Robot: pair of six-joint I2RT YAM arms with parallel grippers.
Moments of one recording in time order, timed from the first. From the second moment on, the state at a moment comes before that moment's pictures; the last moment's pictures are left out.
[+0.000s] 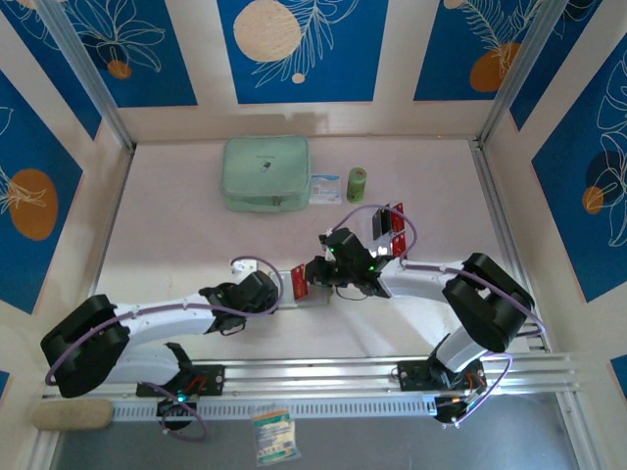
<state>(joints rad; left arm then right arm) -0.91 1.25 0.45 -0.29 -0.43 -0.81 0.80 1.56 0.70 0.09 -0.26 0.87</state>
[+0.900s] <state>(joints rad) -0.88 1.35 0.55 -0.30 -0.42 -0.73 0.80 1.60 0.73 0.10 -0.27 0.89</state>
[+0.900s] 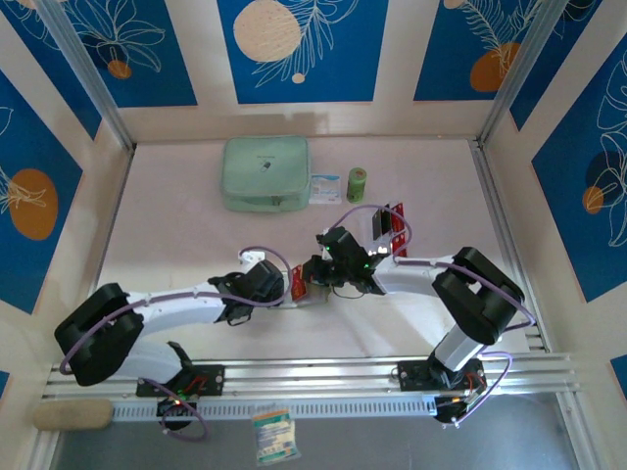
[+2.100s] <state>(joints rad) -0.87 1.34 0.51 -0.27 -0.42 -0.76 0.86 1.51 0.56 0.35 -0.07 0.99</state>
